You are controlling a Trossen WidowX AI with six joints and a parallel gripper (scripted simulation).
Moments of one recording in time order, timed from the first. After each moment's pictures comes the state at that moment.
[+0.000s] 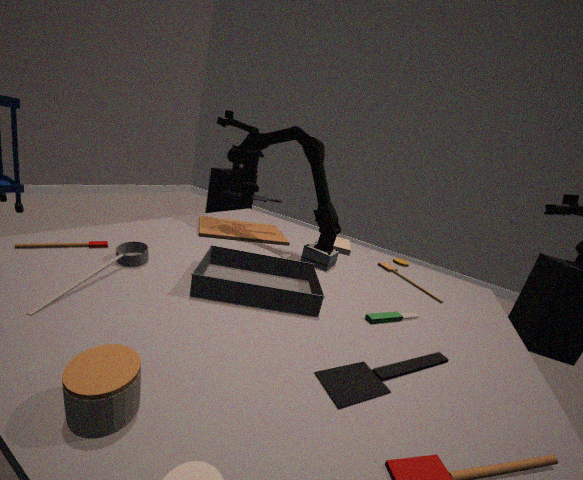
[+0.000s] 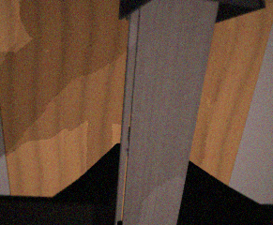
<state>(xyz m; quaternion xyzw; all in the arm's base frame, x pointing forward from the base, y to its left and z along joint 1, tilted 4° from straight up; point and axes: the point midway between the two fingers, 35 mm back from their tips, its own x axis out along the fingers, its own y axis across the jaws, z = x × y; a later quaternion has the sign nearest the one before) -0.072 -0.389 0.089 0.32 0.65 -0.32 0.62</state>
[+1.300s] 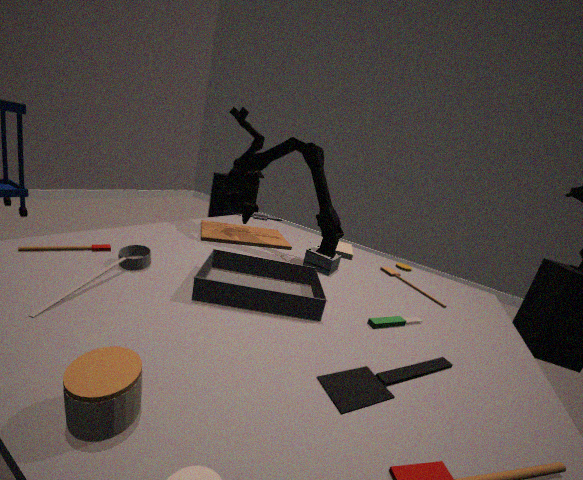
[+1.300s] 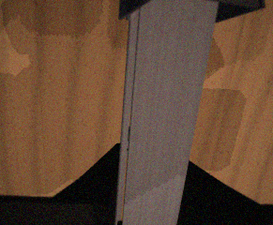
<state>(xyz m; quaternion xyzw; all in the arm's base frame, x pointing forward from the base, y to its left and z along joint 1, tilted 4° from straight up) -0.074 -0.385 0.025 0.32 0.65 -0.32 0.62</state>
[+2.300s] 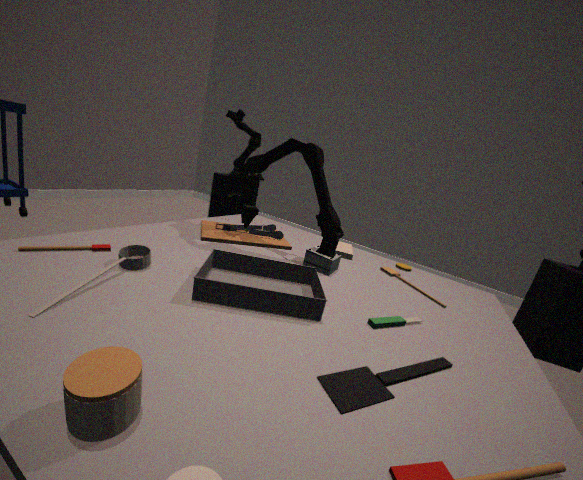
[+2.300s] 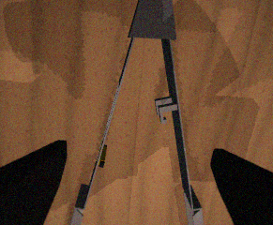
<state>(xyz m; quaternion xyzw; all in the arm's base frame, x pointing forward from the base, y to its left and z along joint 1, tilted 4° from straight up) -0.074 -0.382 0.014 0.32 0.65 -0.32 0.62</state>
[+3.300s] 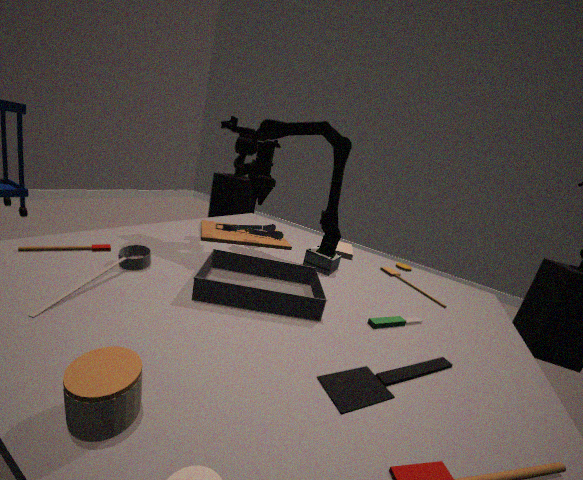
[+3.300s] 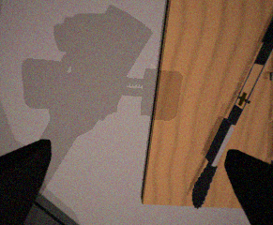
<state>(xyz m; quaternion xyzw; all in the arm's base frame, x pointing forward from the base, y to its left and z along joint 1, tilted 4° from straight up) 0.051 -0.294 0.144 0.32 0.65 -0.31 0.62</state>
